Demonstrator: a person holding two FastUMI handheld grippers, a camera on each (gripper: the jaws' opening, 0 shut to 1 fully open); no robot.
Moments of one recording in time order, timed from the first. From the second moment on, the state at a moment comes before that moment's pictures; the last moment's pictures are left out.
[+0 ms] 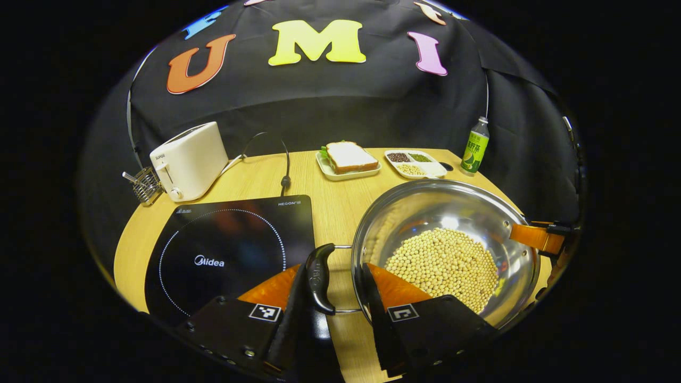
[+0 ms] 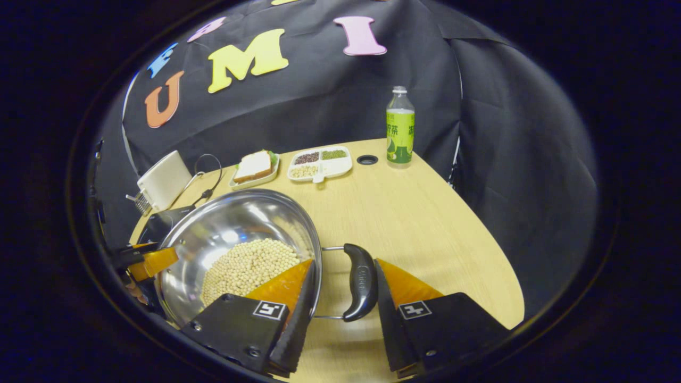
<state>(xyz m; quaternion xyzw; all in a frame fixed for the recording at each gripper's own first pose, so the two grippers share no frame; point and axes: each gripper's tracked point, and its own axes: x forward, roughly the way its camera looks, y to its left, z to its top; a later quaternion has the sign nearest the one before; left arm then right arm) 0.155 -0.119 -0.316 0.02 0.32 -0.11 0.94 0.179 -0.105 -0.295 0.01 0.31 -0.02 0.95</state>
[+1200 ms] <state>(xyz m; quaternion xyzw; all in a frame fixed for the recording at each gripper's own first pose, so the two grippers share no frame) 0.121 0.013 -0.157 0.00 0.23 -0.05 0.97 0.138 0.034 -0.159 0.00 0.24 0.05 0.97</state>
